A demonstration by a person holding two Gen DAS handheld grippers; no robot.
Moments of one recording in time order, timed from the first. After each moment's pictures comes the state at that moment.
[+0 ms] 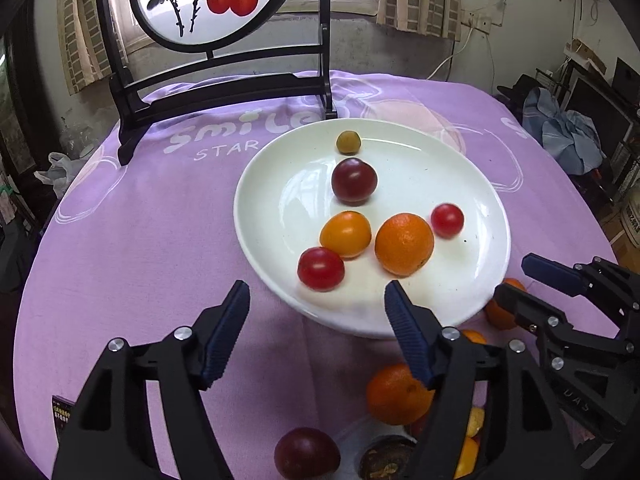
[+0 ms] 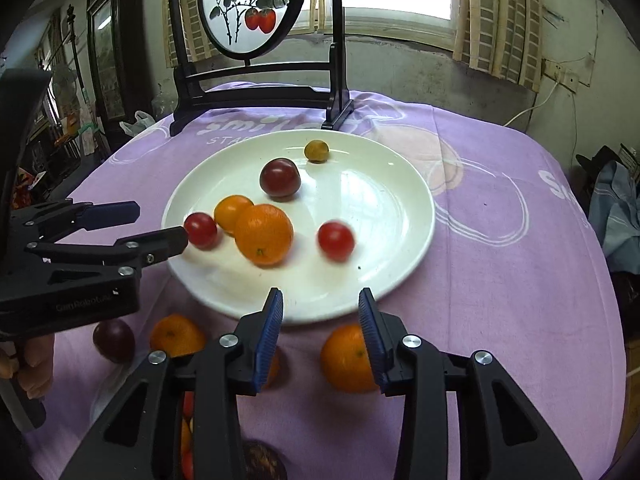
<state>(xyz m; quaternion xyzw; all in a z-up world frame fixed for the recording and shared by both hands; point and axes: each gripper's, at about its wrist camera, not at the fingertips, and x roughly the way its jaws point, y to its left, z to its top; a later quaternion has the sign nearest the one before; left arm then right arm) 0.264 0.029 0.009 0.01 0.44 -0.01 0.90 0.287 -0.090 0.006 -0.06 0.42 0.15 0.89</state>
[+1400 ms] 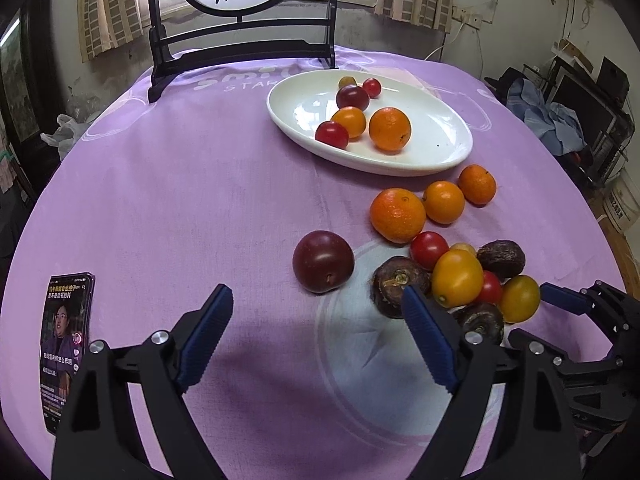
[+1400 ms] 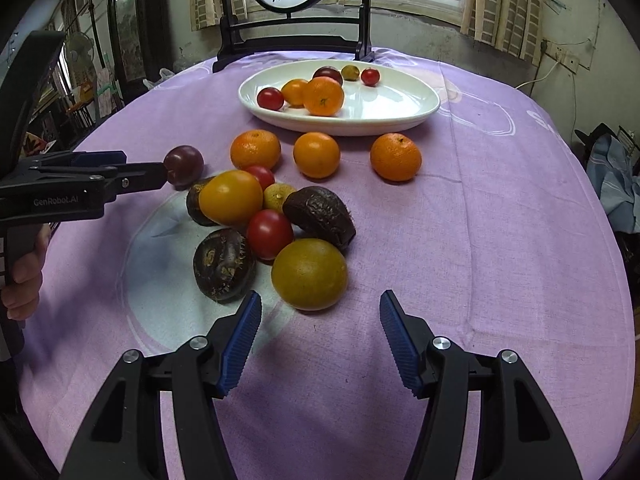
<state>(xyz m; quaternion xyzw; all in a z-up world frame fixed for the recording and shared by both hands) 0.135 0.054 -0.011 -0.01 0.45 -0.03 0.89 0.154 -0.095 -0.030 -0.09 0.46 0.16 0.87</state>
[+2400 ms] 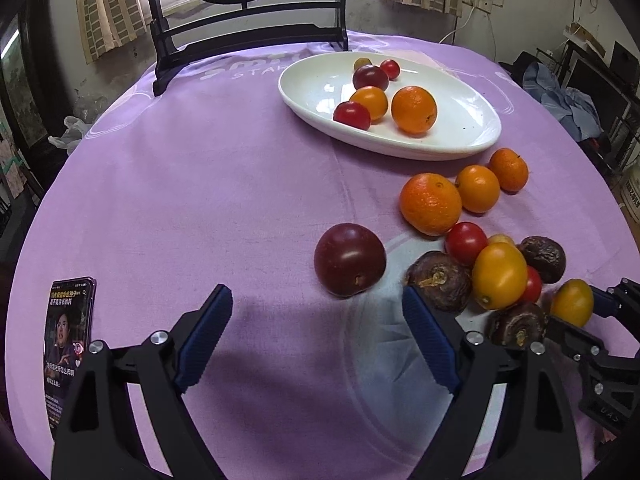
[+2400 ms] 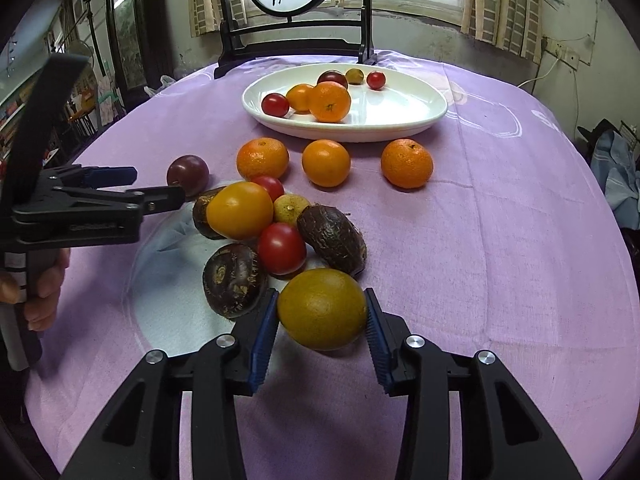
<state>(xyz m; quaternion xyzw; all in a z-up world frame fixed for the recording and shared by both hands) 0.157 0.055 -0.033 0.01 0.47 0.00 0.88 0.157 -0.091 -0.028 -0.06 0.45 0.17 0.87</state>
